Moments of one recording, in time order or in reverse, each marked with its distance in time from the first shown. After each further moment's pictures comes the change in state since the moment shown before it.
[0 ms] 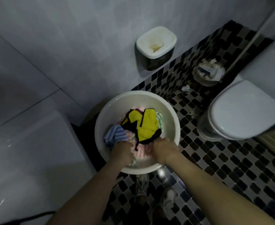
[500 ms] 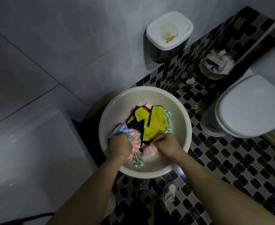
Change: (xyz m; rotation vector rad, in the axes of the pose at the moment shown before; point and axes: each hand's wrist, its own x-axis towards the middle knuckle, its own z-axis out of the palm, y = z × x) left_hand 0.026 -0.022 -0.017 -0.001 0.231 -0.145; right_hand 0.050 -0.002 0.019 1.020 0.119 0.215
